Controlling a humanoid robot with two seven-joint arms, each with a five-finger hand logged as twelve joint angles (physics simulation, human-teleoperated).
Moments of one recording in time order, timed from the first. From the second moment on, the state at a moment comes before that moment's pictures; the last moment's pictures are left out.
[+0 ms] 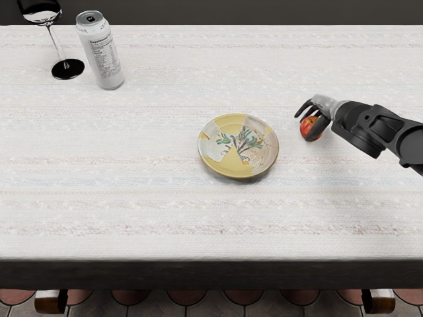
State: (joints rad) left arm 0.00 0.00 0.36 -0.13 0.09 -0.19 0.15; right arm 1.08 -0.37 0.25 0.86 -0.93 -0.01 -0.46
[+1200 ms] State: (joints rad) left arm 0.00 0.00 0.37 -0.13 0.09 -0.19 0.15; right arm 1.19 -0.51 0.28 1.16 -0.74 0.04 -0.48
